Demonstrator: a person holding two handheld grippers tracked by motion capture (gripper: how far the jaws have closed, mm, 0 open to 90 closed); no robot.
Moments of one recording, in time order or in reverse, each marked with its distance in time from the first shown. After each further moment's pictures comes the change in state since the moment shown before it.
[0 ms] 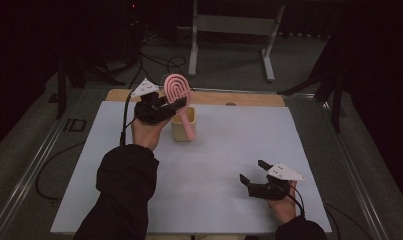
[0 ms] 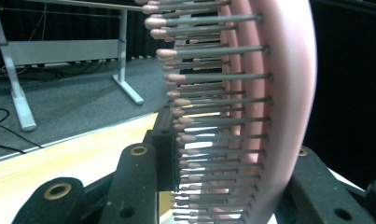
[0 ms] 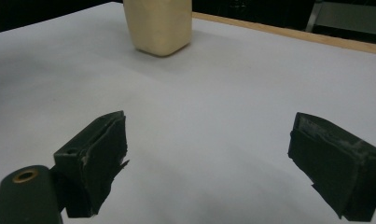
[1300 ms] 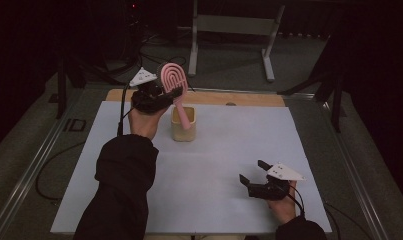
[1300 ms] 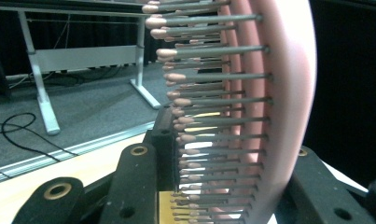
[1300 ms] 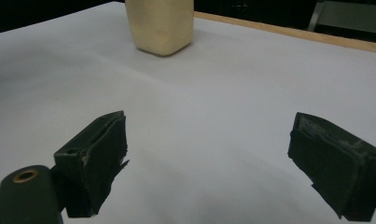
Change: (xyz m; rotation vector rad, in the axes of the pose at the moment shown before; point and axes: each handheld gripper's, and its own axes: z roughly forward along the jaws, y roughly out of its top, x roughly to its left) left arm 0.014 0.020 0.004 -0.010 0.070 0.012; right arm 0.000 0.000 0.000 0.003 0.007 0.001
